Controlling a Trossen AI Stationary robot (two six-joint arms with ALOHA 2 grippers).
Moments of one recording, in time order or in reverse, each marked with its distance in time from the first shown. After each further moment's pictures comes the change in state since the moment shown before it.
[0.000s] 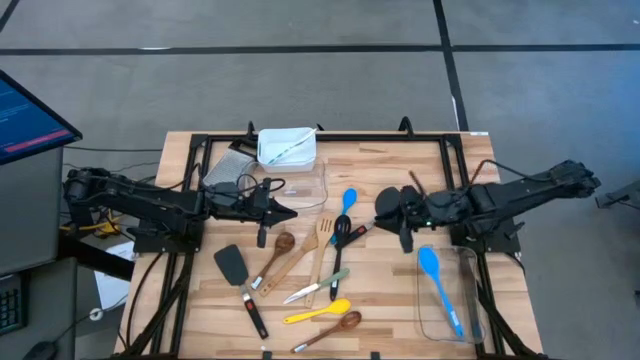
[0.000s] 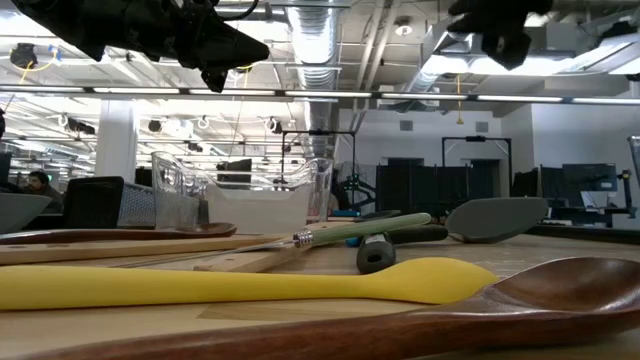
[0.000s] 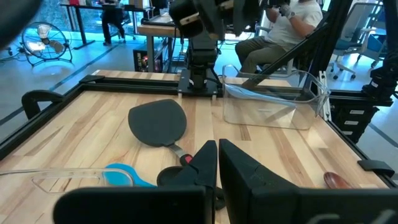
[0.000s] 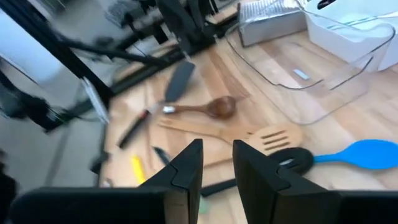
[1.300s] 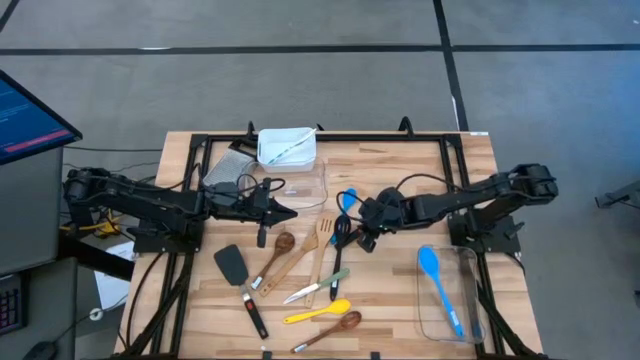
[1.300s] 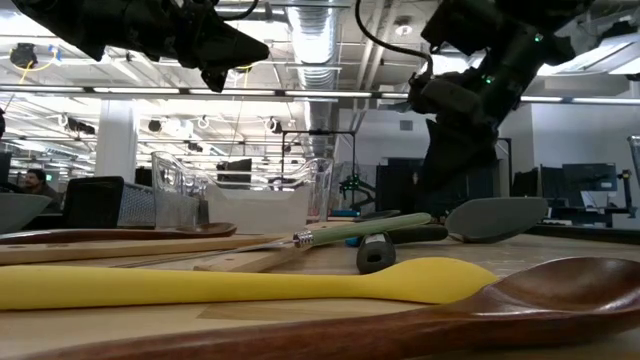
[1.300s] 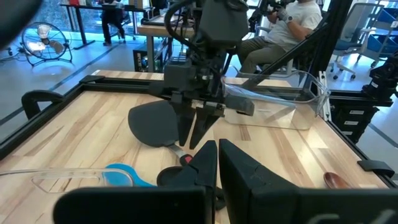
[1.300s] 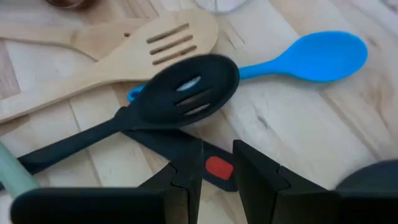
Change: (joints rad) left arm 0.000 0.000 0.000 0.002 0.000 0.000; right arm -0.172 0.530 -0.002 0.024 -0.038 0.011
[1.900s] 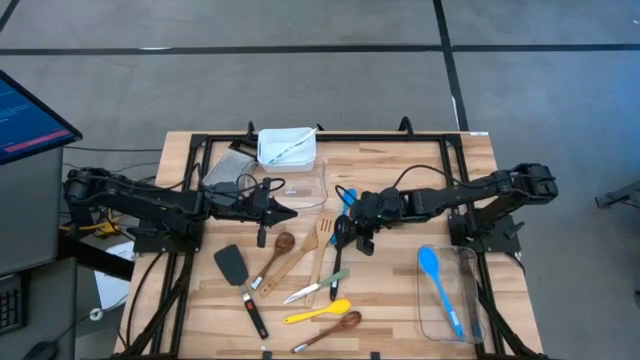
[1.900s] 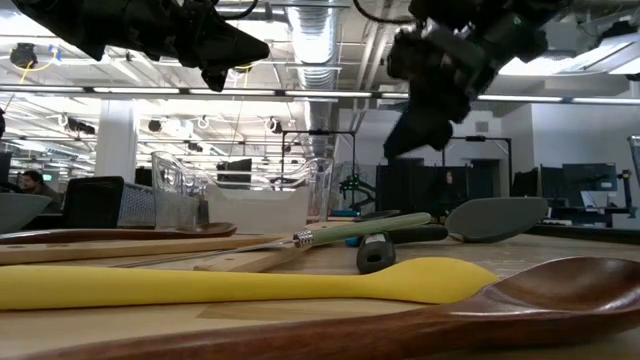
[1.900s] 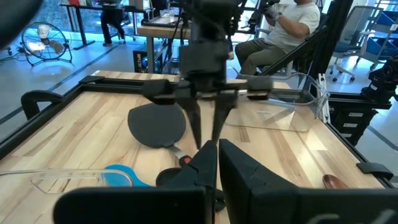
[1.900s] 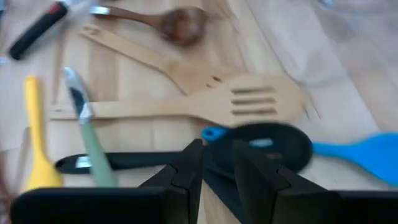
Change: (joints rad) left arm 0.000 0.000 0.000 0.004 0.000 -0.008; right arm -0.027 -0.001 0.068 0.137 -0.234 -0.324
